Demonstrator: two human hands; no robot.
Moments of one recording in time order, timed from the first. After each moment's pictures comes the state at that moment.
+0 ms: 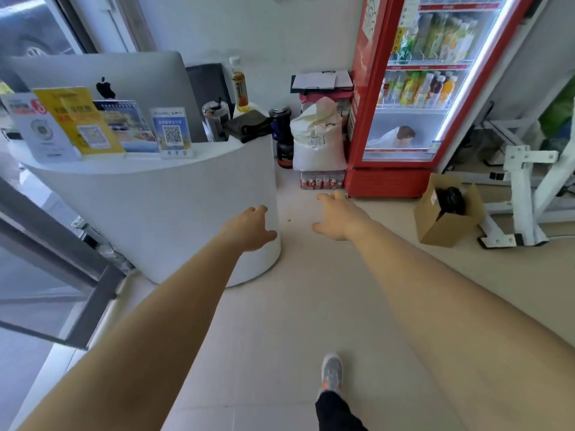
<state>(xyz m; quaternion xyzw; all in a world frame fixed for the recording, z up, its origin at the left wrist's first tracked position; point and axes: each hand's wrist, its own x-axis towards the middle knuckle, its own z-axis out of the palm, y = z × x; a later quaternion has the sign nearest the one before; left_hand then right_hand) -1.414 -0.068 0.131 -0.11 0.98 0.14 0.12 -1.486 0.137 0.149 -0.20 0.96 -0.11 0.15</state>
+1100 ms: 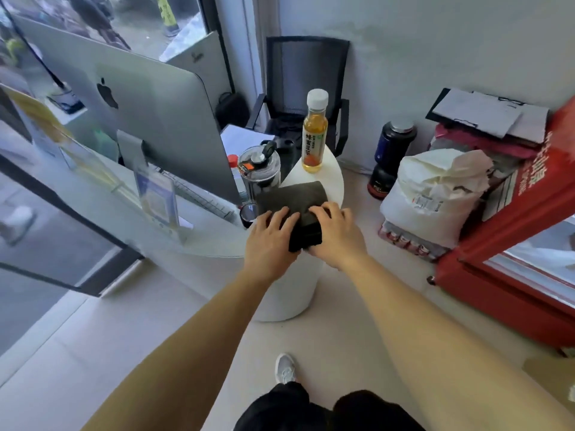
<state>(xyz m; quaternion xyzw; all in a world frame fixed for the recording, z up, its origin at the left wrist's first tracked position) -1.844 -0.230 0.031 -0.29 0.95 0.06 -0.09 -1.980 -0.127 0.052 -0.47 0.87 -0.09 0.10</state>
